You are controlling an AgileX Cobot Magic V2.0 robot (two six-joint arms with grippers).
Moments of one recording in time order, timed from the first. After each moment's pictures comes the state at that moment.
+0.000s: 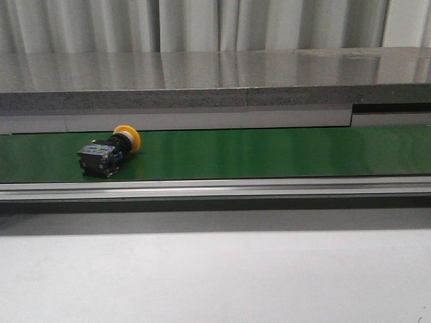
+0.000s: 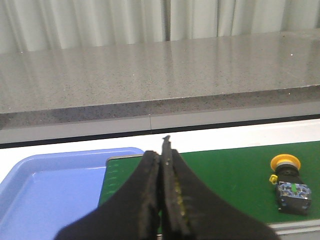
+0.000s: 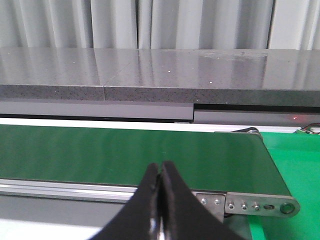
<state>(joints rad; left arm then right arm) -0.05 0.41 -0.30 -0.14 0.06 0.18 0.10 -0.01 0.03 0.03 0.04 -0.01</state>
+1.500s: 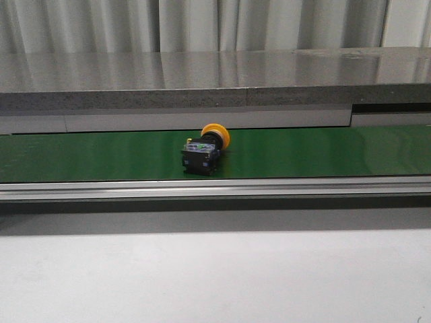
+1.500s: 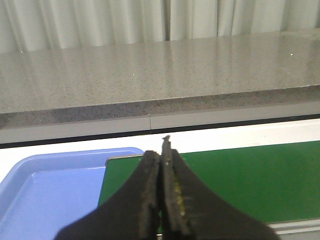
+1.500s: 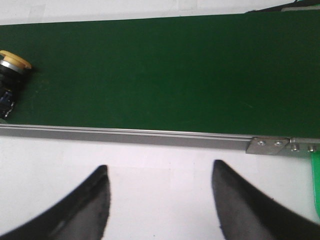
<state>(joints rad) -0.05 0.41 -0.30 -0.14 0.06 0.18 0.10 0.97 -0.76 0.19 0.64 -0.01</state>
